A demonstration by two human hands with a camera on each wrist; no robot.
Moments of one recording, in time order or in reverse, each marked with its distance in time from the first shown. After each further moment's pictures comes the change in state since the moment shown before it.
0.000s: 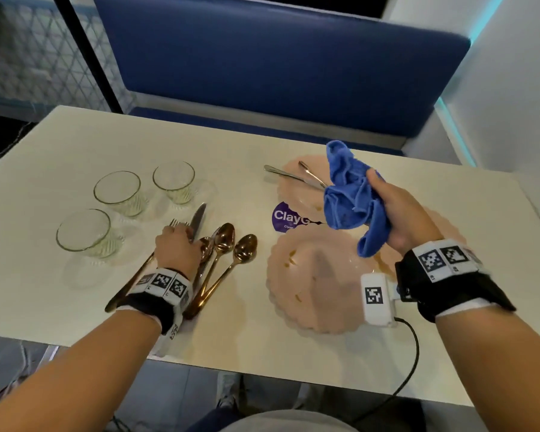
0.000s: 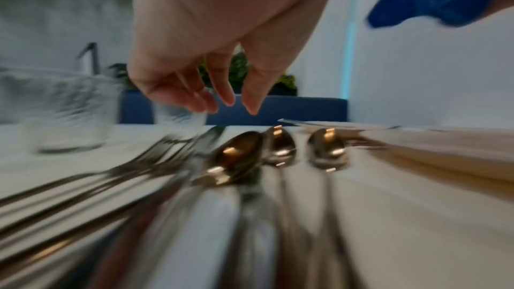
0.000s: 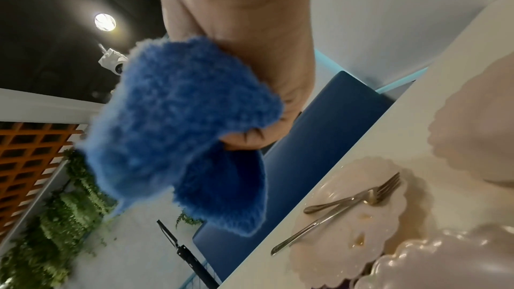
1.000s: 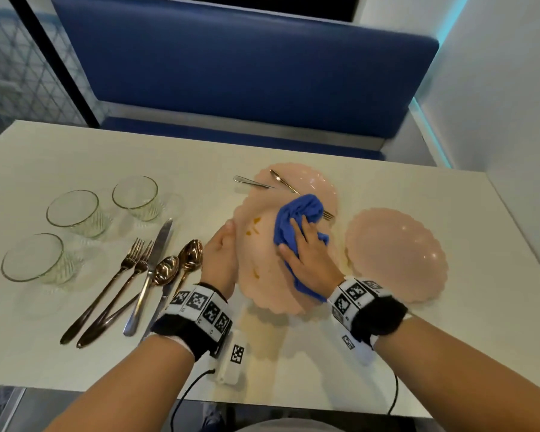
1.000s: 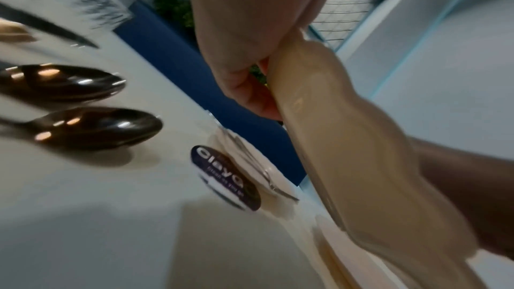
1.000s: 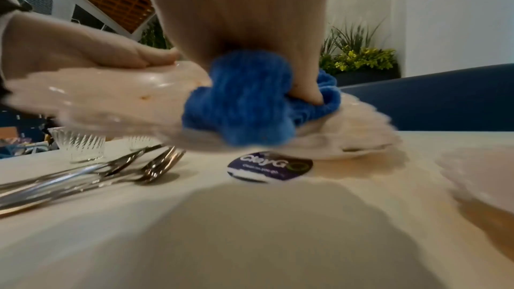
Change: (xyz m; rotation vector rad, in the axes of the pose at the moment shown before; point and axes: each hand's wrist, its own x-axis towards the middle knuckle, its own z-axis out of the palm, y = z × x) left_hand -0.051 0.127 0.023 -1.102 -0.232 -0.028; right_hand 0.023 0.098 0.002 -1.114 -0.117 -0.229
